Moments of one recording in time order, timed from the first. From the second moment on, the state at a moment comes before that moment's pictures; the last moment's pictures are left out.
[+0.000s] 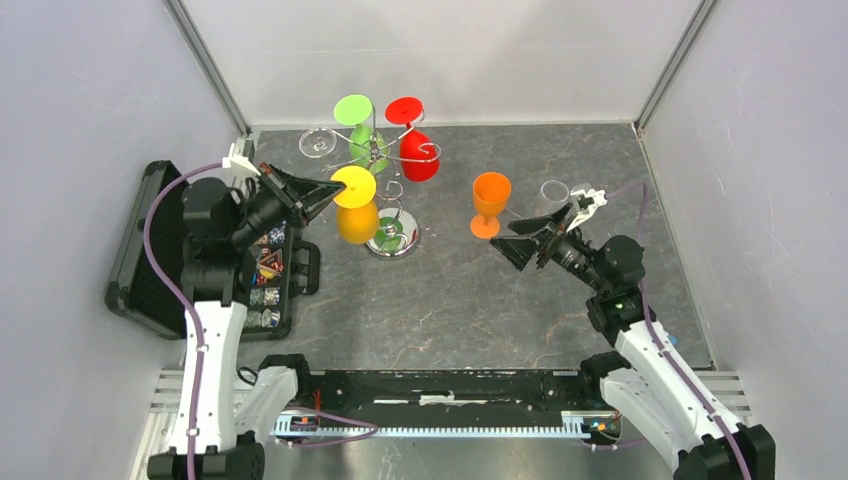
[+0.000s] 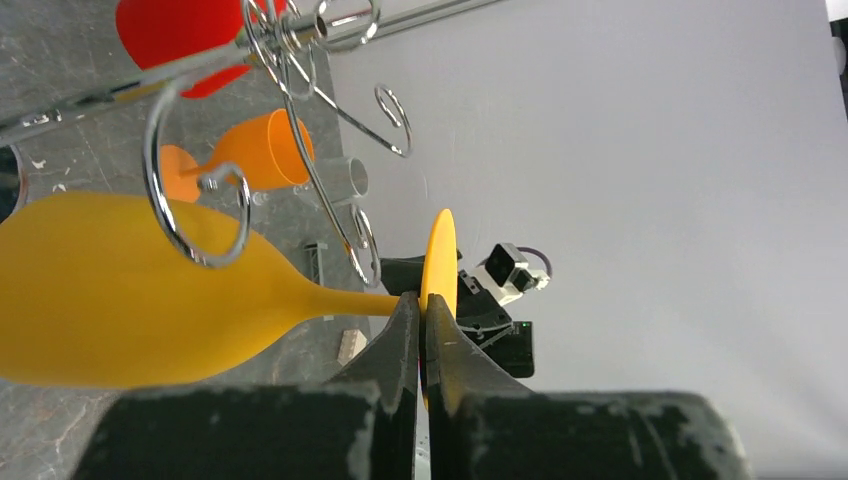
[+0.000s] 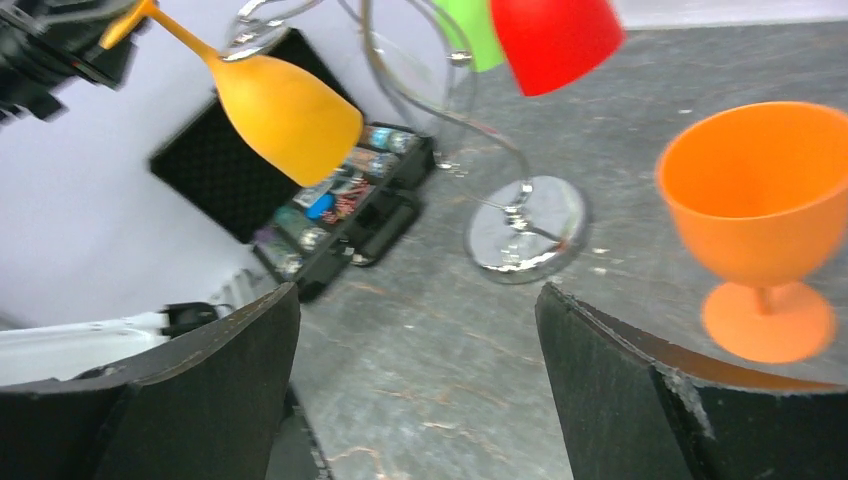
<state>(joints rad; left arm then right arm) 0.04 0.87 1.07 -0.30 0.75 -1.15 0.29 0.74 0.48 0.34 -0.59 0.55</state>
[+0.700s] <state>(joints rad) 0.00 0.57 0.84 -0.13 0.82 -1.54 0.88 1.06 0.36 1.04 -0.28 0.99</state>
